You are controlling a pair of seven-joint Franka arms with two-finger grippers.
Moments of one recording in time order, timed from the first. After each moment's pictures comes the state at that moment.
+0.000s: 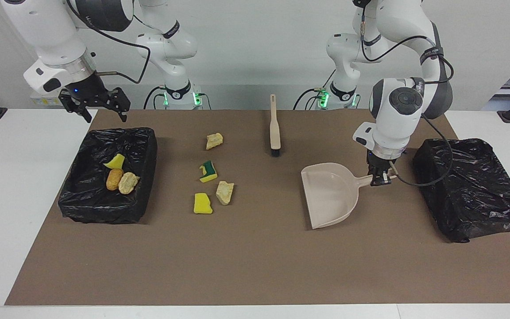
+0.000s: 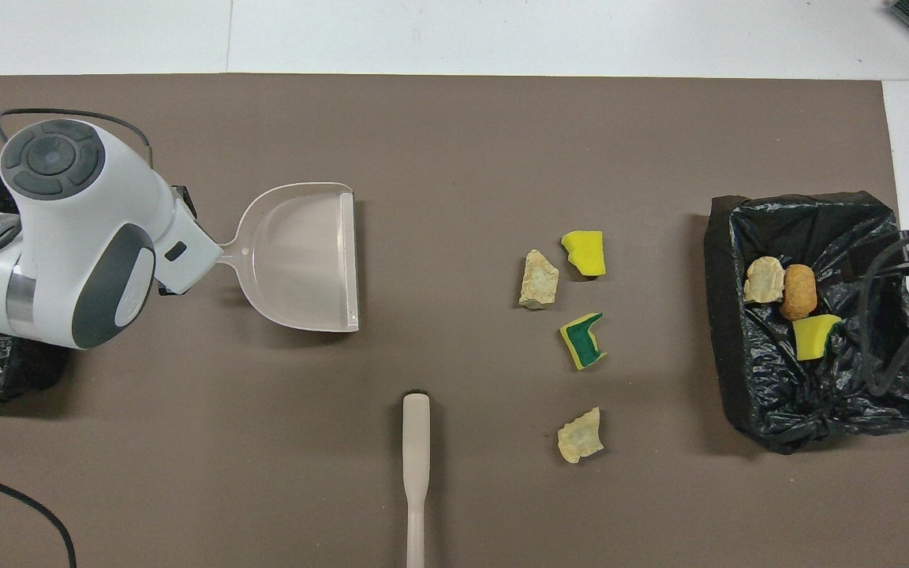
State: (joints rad) left arm -0.25 0.20 0.03 -1.83 0.15 2.01 1.29; right arm 0.02 0.02 -0.09 -1.54 -0.02 1.51 -0.10
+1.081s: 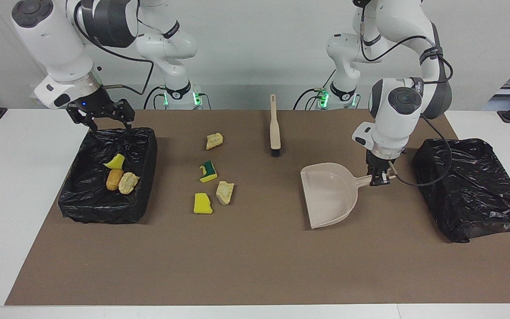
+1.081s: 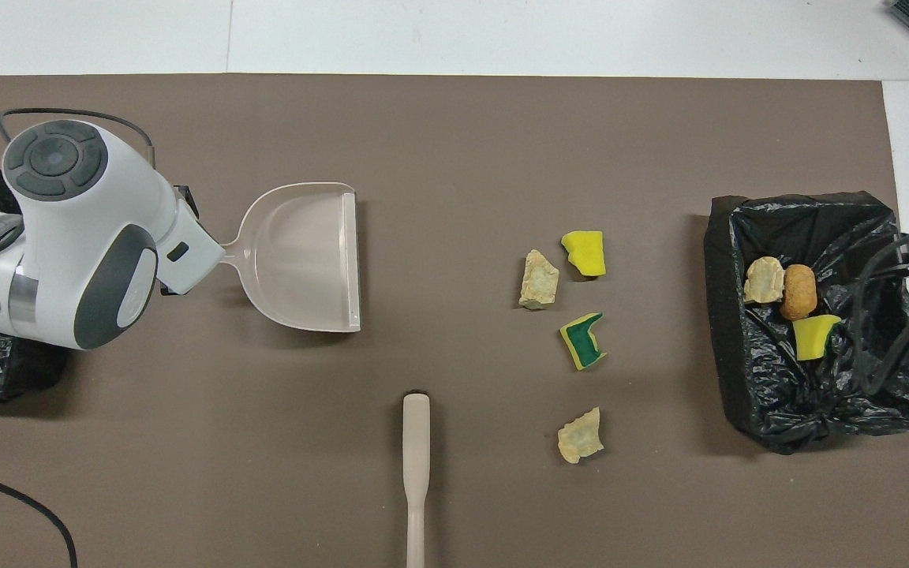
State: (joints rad) left arm -0.25 0.20 0.02 -1.83 0.15 2.02 1.29; right arm 0.04 0.02 -0.08 -1.67 -0.01 1.62 -0.16
